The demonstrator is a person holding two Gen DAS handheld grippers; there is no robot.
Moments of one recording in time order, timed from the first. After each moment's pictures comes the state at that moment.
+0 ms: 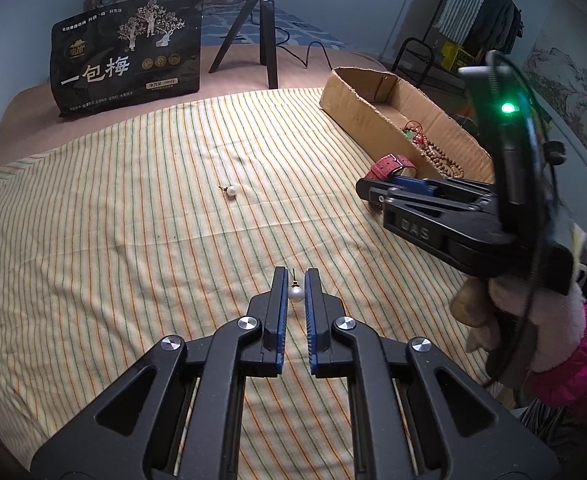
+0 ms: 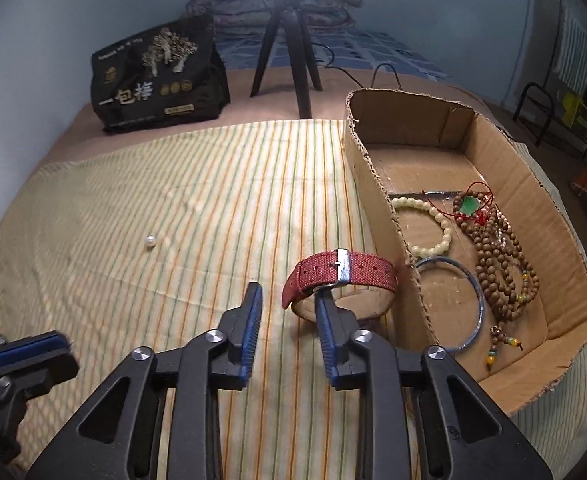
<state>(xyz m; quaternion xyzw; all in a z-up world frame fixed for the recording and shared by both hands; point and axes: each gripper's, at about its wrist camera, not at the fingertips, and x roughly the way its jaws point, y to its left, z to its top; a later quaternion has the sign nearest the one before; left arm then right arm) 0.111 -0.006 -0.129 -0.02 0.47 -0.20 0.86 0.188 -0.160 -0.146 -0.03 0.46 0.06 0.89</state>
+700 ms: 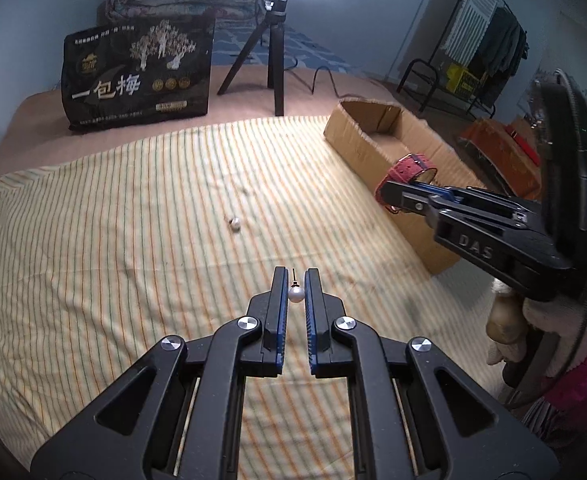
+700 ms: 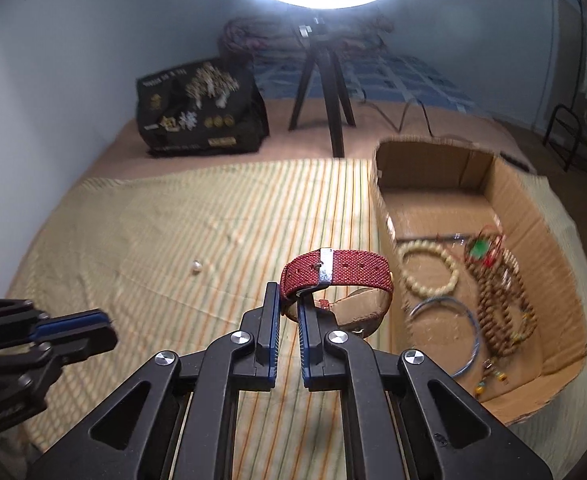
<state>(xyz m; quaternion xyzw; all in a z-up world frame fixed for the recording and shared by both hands) 0.118 -0.006 -0.102 -0.05 0.44 -0.19 0.88 0.175 -0.166 -0.103 -0.02 0.42 0.14 0.90</state>
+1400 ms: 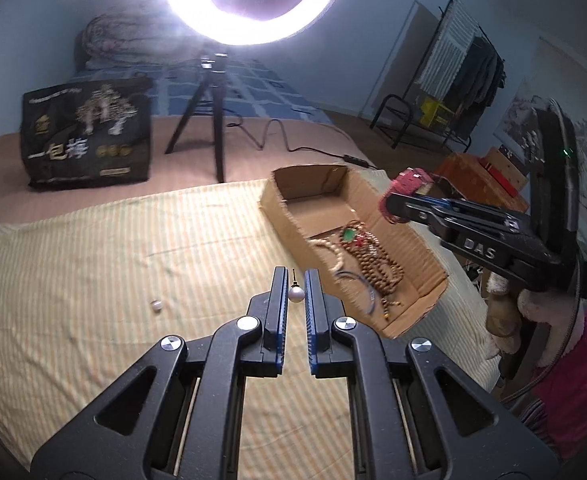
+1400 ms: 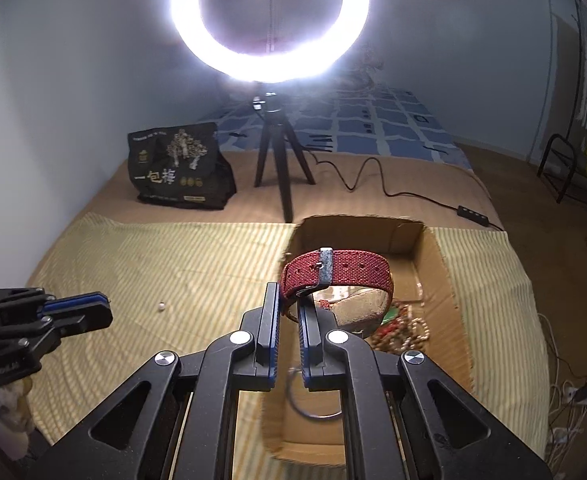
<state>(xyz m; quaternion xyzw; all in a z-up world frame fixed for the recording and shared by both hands) 0.146 -0.075 -0.051 -0.08 0.39 -0.22 0.89 0.199 -0.249 -0.036 -0.03 0.38 0.15 0.91</state>
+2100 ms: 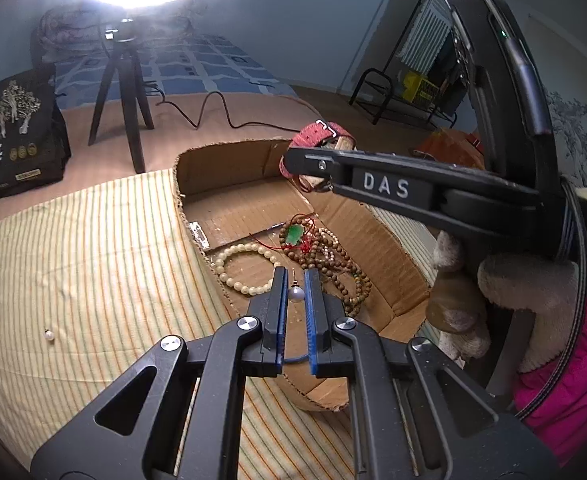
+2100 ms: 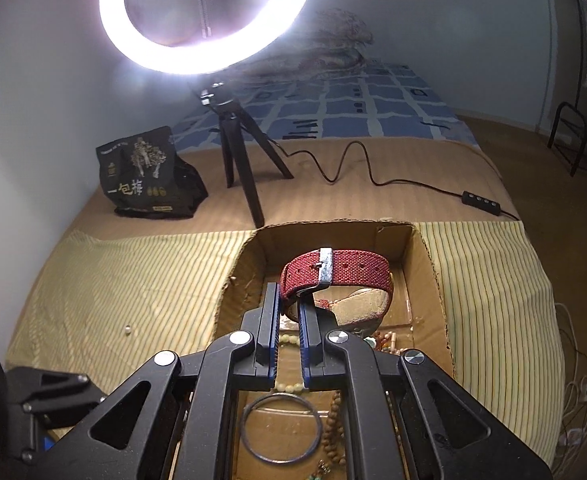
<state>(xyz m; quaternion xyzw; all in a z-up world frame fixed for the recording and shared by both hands) 0.190 -0.180 -0.087 -0.06 0.42 -0.26 0.87 0.269 -0.293 -0.065 0.02 0.41 0.17 0.90</state>
